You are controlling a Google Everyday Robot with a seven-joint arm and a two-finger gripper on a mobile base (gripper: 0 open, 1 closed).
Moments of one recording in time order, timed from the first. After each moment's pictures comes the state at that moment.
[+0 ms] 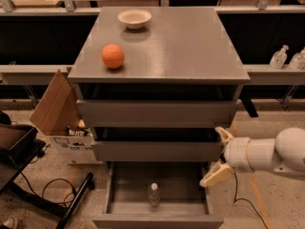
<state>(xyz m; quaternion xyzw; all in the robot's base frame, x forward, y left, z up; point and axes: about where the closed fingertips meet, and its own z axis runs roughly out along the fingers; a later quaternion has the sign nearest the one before) 0.495 -0.189 0.653 -0.53 0.75 0.14 0.38</state>
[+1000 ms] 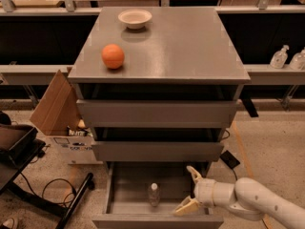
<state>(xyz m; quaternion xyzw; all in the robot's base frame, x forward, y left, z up) 0.473 -0.118 0.442 -0.47 0.72 0.28 0.43</state>
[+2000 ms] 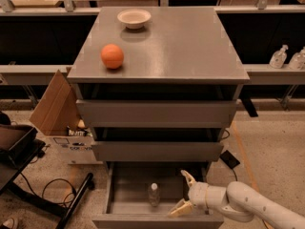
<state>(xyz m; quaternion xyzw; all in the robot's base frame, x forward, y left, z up) 0.478 -0.097 0.399 -0.45 0.72 0.31 0.43</state>
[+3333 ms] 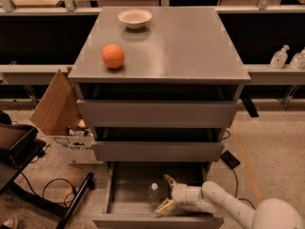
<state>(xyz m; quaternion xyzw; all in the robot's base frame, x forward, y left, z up) 0.545 -0.041 0.221 -0.47 0.68 0.36 0.43</state>
